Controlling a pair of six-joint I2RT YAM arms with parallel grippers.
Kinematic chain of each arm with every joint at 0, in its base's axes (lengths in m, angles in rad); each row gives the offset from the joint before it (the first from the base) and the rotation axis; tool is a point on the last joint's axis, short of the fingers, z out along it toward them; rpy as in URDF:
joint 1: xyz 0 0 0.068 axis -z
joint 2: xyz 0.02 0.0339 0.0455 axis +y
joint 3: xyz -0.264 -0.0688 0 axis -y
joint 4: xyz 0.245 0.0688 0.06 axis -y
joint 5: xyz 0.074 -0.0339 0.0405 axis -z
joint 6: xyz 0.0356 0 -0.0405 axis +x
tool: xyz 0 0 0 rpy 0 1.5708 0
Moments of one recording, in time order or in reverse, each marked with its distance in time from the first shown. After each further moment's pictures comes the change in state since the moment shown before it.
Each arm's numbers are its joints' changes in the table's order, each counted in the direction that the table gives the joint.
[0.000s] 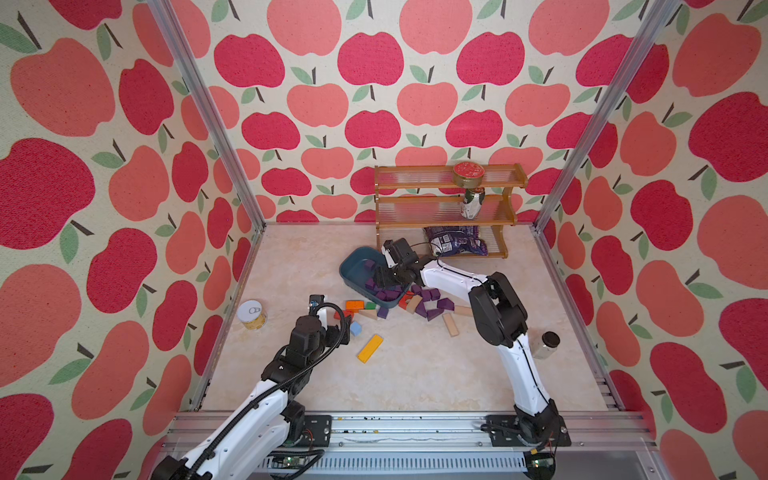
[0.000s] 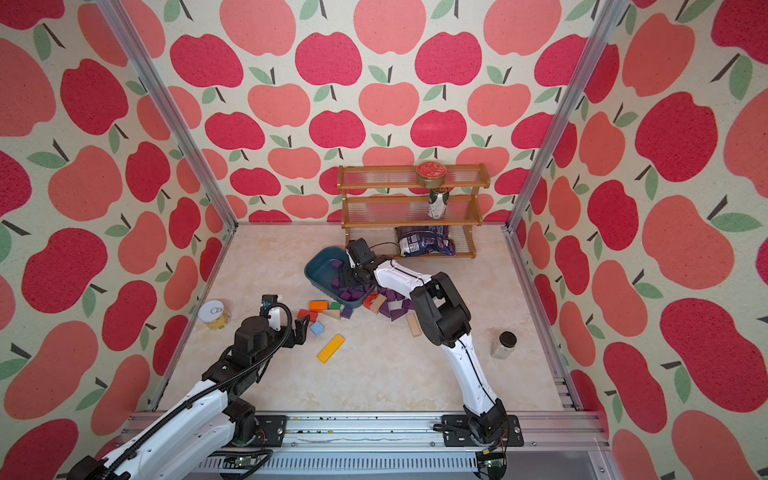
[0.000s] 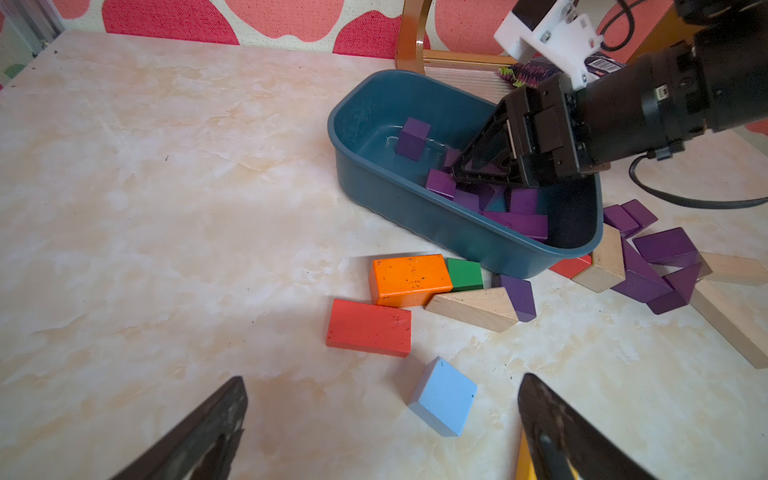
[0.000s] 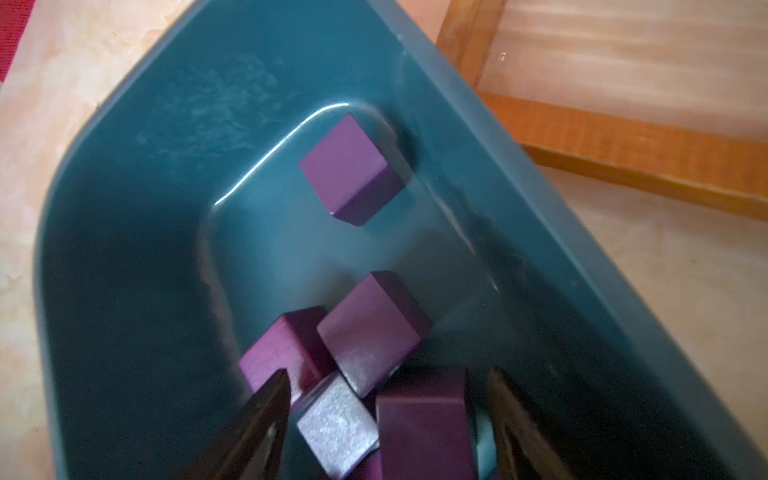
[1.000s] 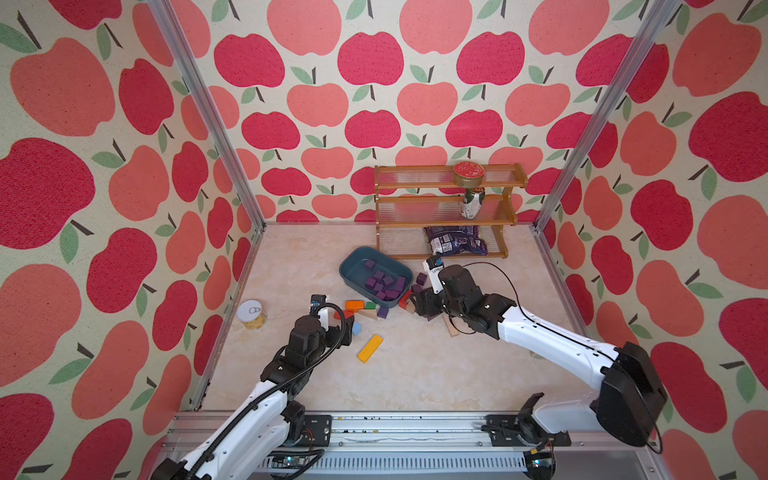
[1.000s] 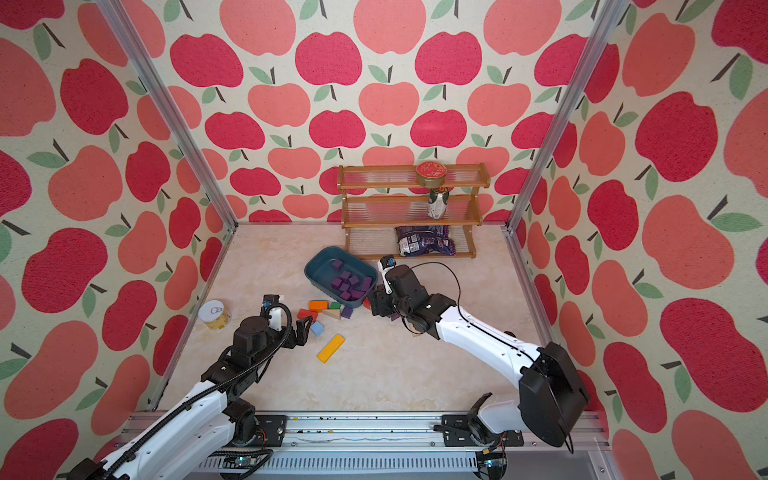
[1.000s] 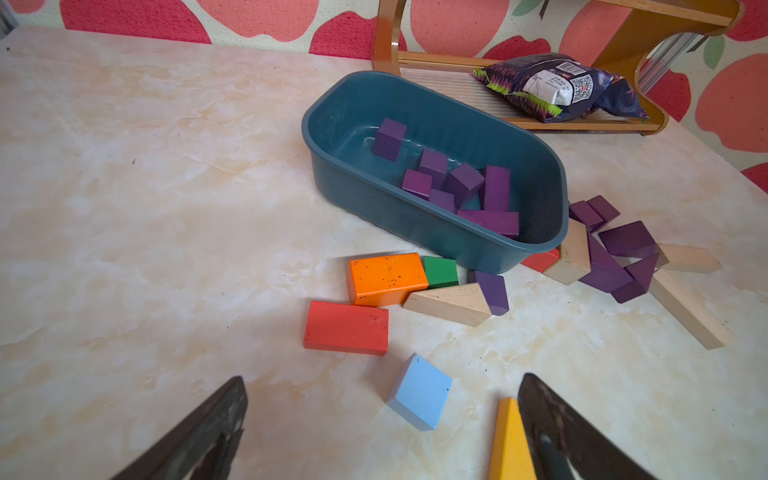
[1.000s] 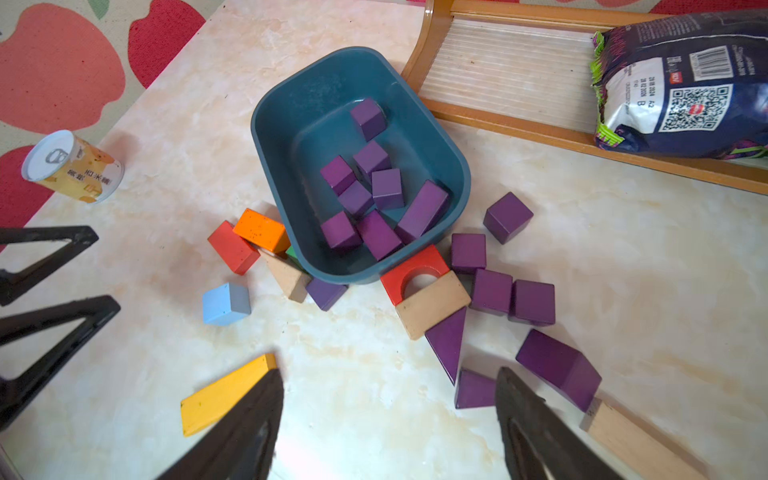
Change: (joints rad) left arm 0.003 -0.020 0.000 0.004 0.064 -0.001; right arm -0.064 -0.936 -0.829 0.098 0.177 -0.074
